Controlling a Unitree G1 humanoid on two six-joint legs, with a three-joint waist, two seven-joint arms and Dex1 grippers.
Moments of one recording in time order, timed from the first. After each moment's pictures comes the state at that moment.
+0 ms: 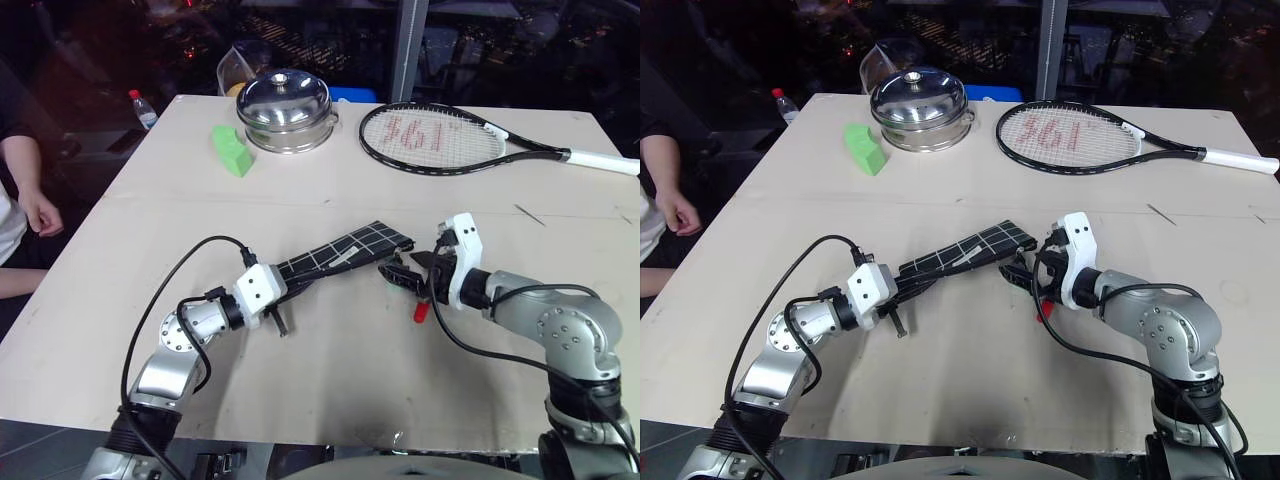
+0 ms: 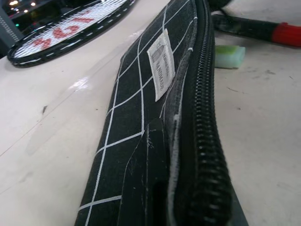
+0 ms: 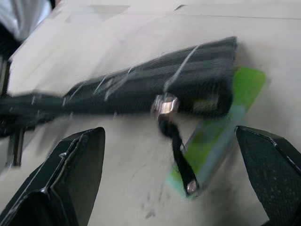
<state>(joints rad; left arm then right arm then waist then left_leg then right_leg) -0.06 0.60 -0.09 -0.01 -0.19 -0.23 -0.83 -0.35 -0.27 -0.09 -0.44 0.81 1.24 0.18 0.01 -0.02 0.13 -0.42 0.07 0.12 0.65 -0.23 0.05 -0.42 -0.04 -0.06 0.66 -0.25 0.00</state>
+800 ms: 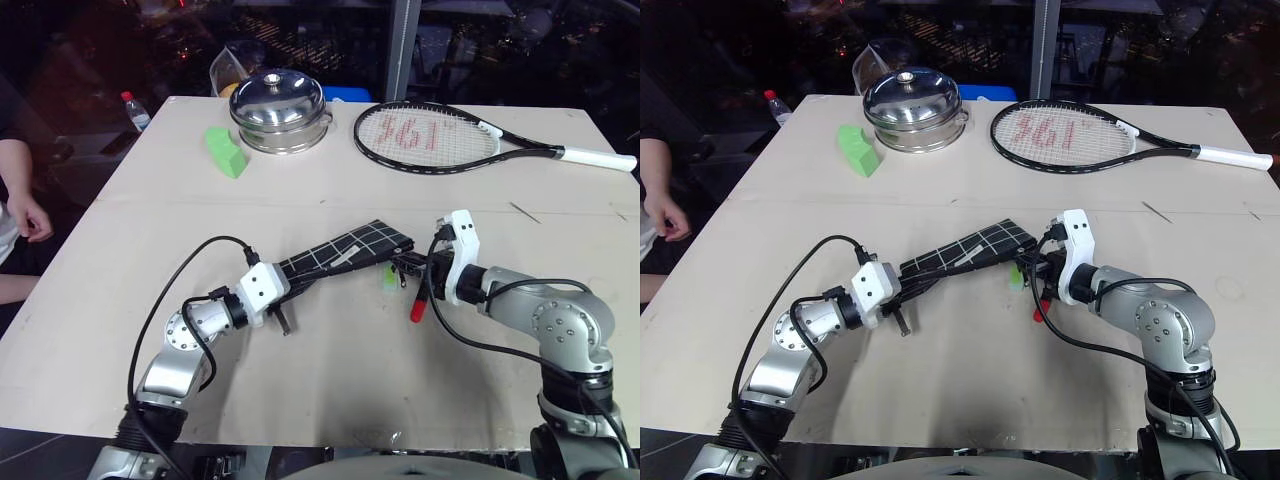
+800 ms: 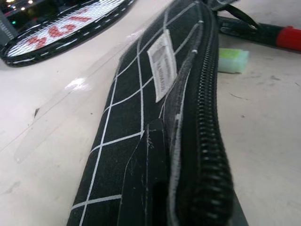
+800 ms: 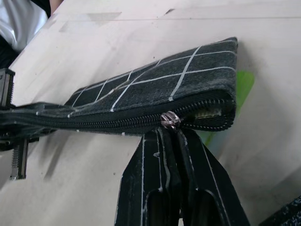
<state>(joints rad) -0.08 0.56 -0.08 -0.03 -0.18 -0.17 -0.82 -0.35 -0.28 -0.10 -0.44 0.83 1.26 0.20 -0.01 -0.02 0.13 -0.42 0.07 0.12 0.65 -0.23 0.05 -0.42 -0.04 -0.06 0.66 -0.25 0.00</state>
